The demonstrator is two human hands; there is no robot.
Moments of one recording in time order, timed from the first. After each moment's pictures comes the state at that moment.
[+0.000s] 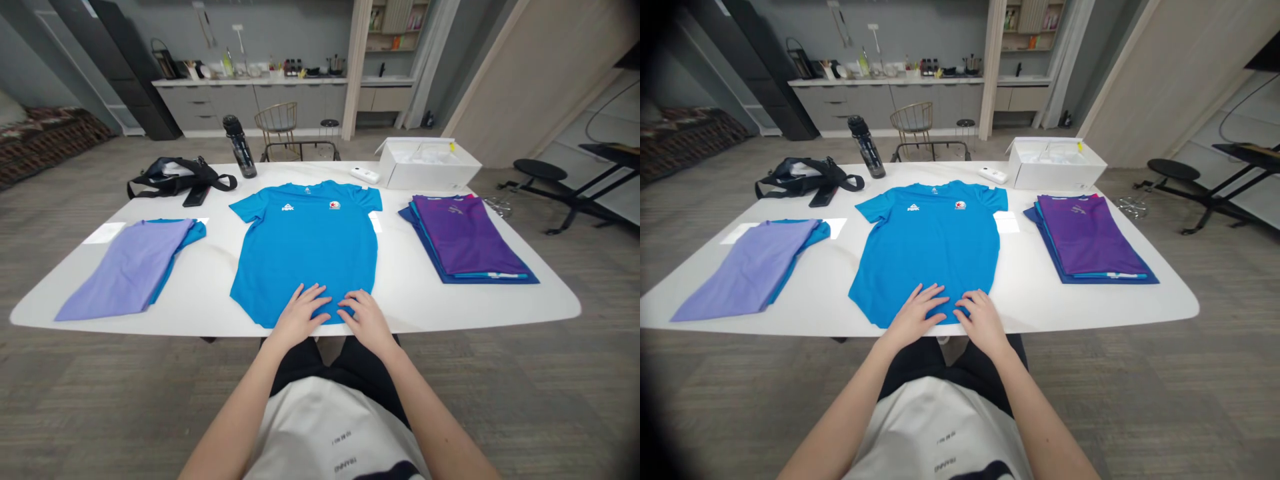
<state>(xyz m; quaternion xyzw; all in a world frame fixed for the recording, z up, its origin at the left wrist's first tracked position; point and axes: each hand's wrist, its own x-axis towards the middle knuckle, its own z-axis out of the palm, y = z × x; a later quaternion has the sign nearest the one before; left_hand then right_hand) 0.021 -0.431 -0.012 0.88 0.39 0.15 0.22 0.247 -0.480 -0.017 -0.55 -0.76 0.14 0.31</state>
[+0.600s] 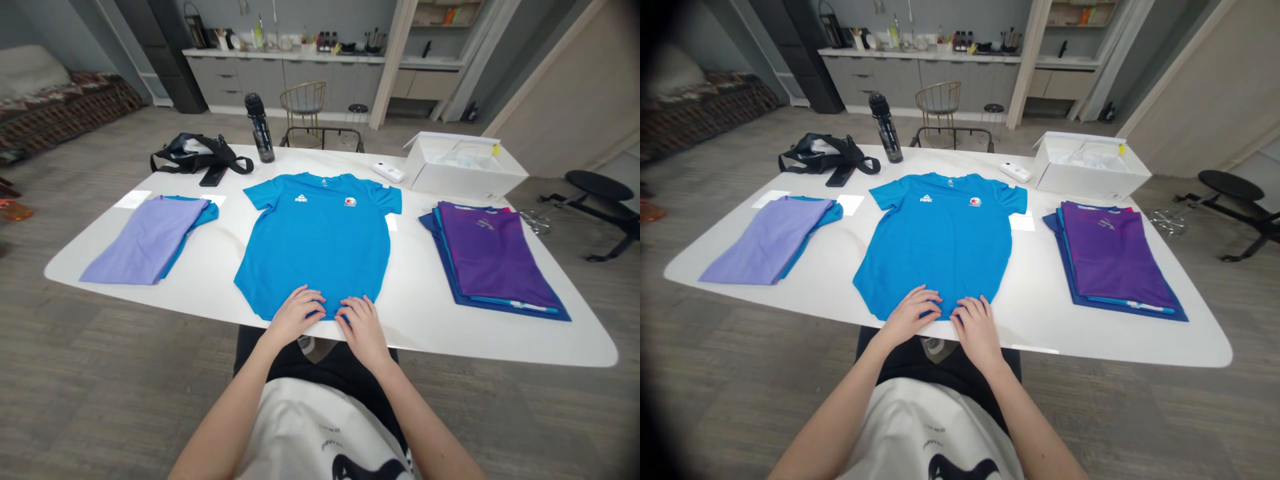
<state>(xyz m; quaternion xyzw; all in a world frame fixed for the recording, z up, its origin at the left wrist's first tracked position) 0.020 -0.434 -0.009 0.86 0.40 0.22 0.25 0.245 -0.481 -0.009 -0.53 -0.79 0.14 0.26</state>
